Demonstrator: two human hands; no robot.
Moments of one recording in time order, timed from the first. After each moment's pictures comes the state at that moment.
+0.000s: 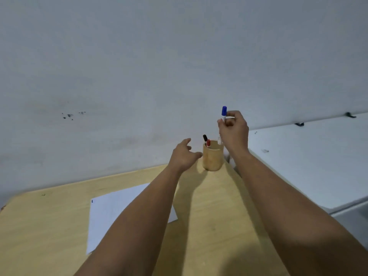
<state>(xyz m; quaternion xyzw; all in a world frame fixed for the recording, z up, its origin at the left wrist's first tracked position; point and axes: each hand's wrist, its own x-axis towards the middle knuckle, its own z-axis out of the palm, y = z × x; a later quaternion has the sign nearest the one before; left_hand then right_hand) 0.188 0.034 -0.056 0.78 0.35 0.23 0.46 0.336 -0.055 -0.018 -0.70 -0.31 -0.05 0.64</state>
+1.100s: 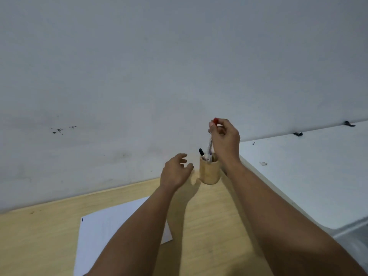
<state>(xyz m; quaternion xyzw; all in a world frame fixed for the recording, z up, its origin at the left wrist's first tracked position) 0.194 0.045 -0.075 0.80 0.37 0.29 0.38 0.339 -0.037 -0.011 -0.63 -0.31 -0.01 0.71</state>
